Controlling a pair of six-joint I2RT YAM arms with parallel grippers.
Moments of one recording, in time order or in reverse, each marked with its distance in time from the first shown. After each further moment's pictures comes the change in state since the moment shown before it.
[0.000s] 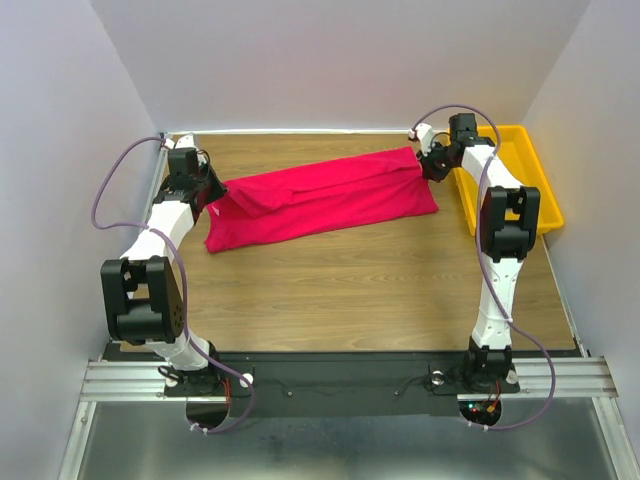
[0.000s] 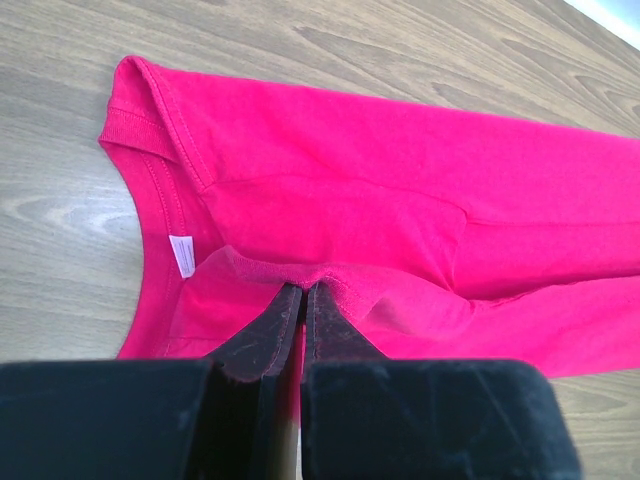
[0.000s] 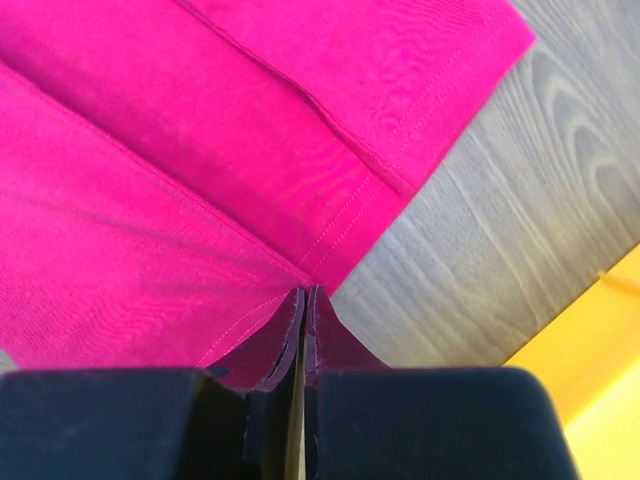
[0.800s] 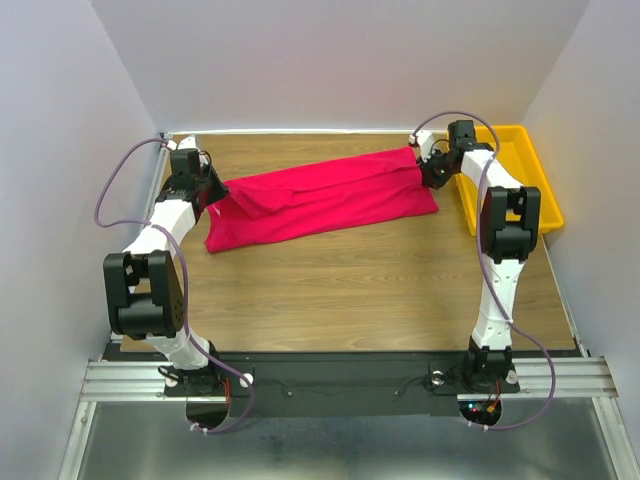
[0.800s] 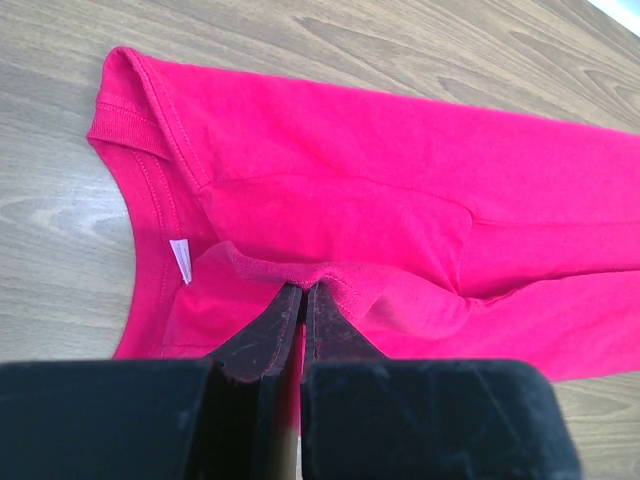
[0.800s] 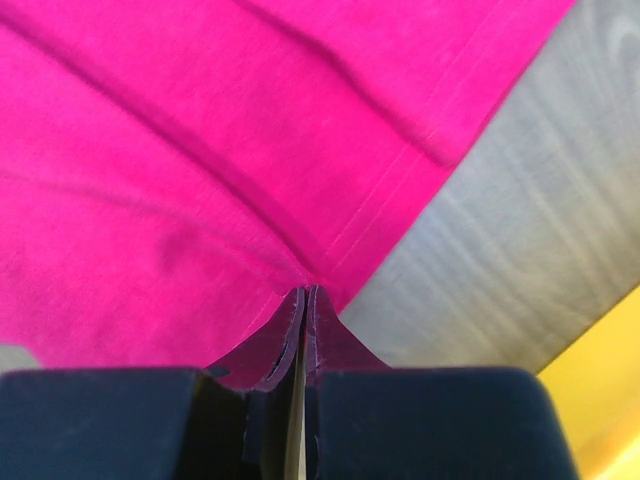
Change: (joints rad) left arm 0.000 0.035 0.000 0.018 0.010 -0.007; right arm 0.000 -0.013 -0.066 0.027 0.013 0.072
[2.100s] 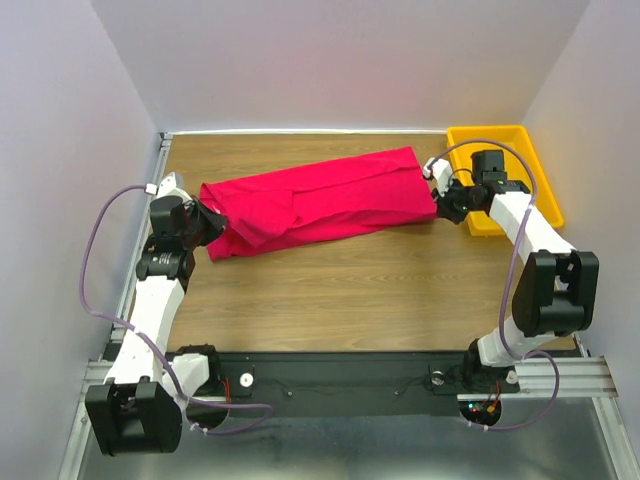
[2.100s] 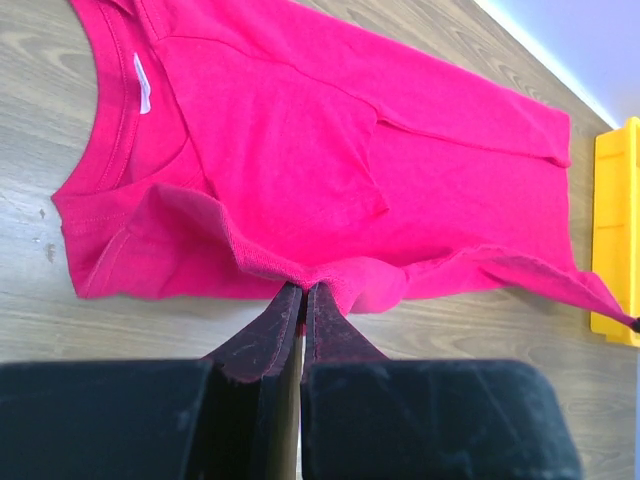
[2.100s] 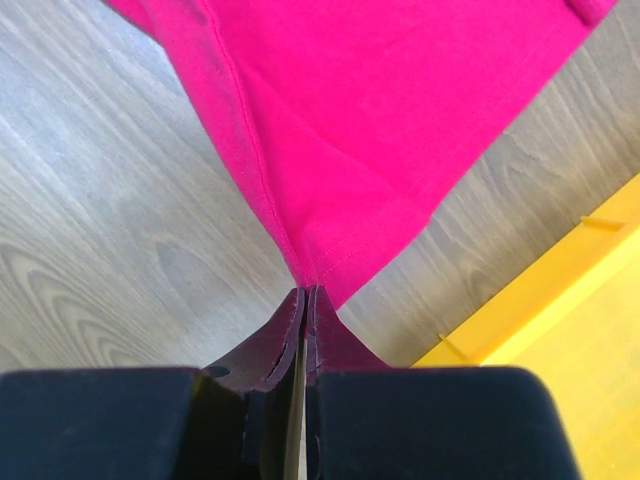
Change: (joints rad) left arm 0.000 -0.634 -0.369 -0.120 0.072 -0.156; right arm -0.003 -0.729 -0.722 0.019 -0.043 -0.090
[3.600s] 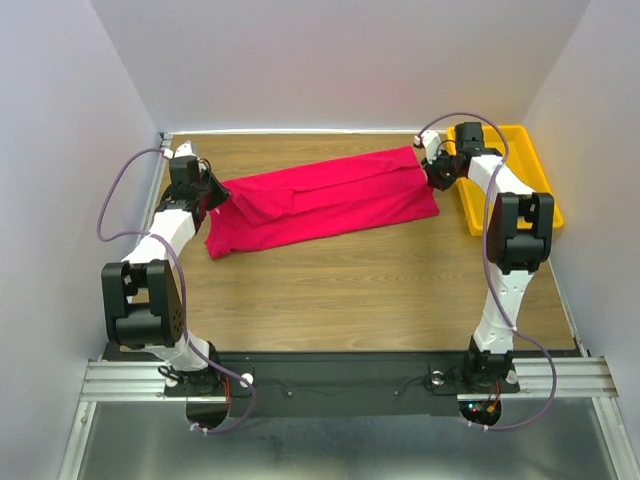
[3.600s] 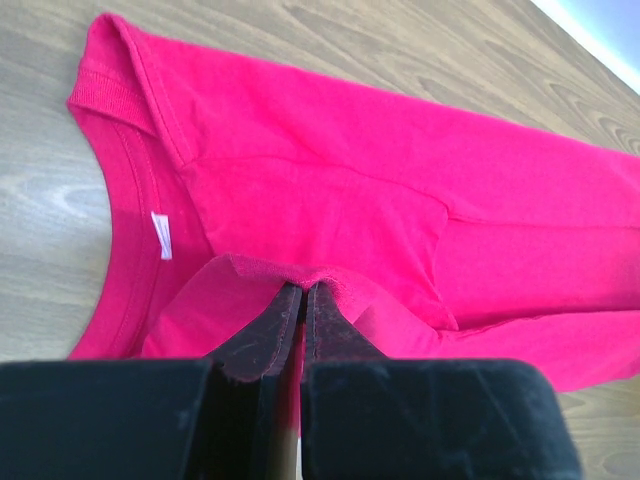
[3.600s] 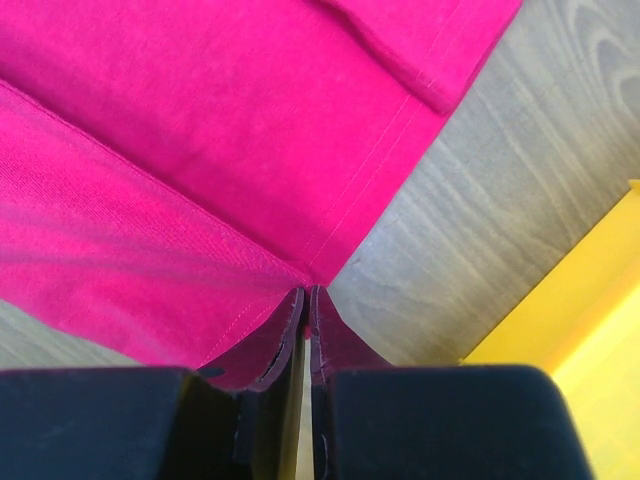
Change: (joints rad) left arm 0.000 0.568 0.266 0.194 -0.061 0.063; right arm -0.004 0.548 0.499 0.075 0.074 0.089
